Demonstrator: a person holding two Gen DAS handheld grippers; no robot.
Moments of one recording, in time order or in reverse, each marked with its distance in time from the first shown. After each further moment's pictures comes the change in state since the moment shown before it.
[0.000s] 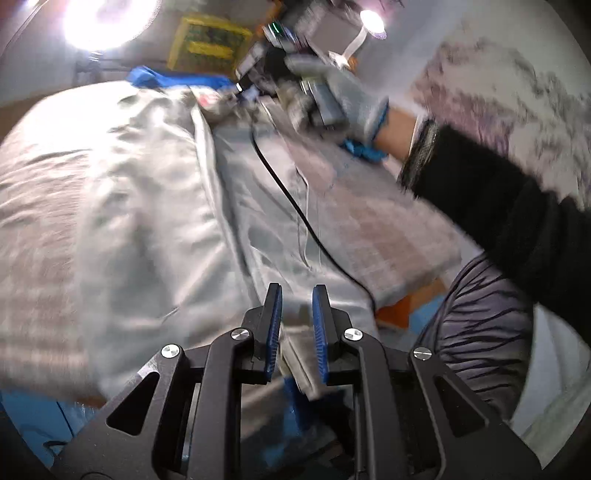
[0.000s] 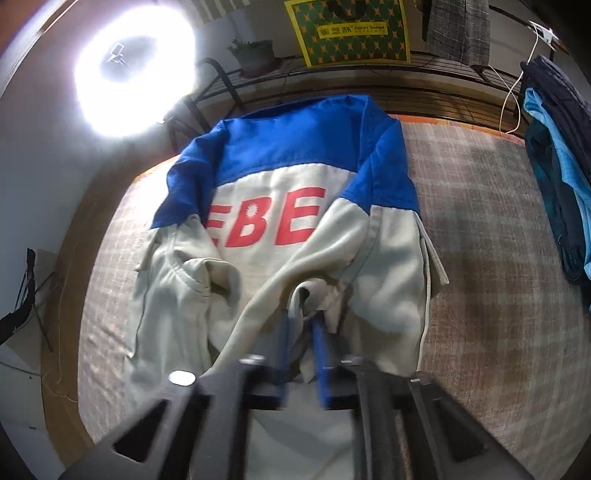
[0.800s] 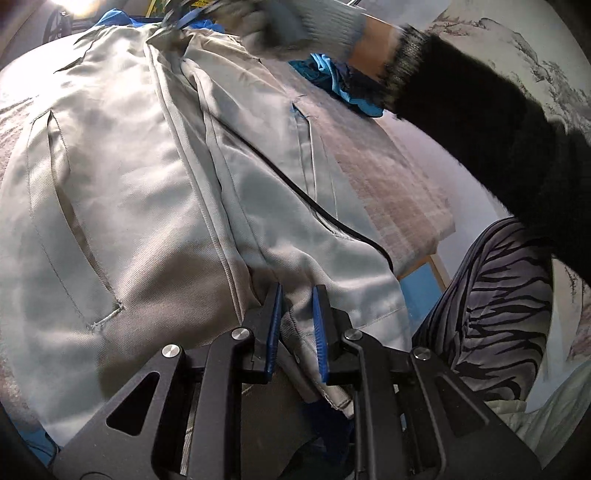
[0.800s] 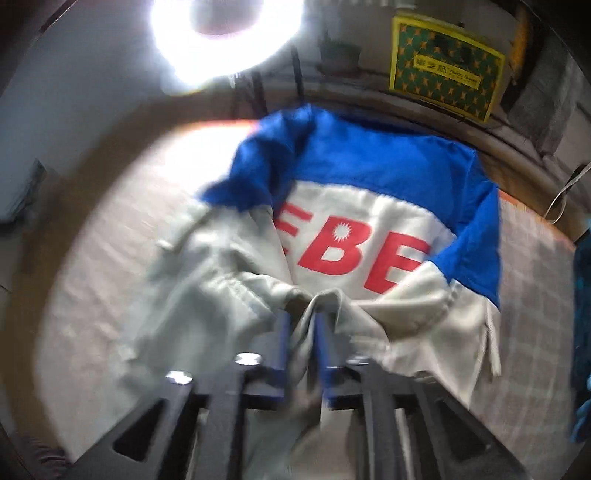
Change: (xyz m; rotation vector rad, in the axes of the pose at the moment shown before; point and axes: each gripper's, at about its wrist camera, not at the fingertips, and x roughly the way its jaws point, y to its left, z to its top) left arm 0.056 0.026 -0.013 -0.021 0.130 -0.112; right arm 0.023 0.071 0.018 -0.307 -0.048 0.028
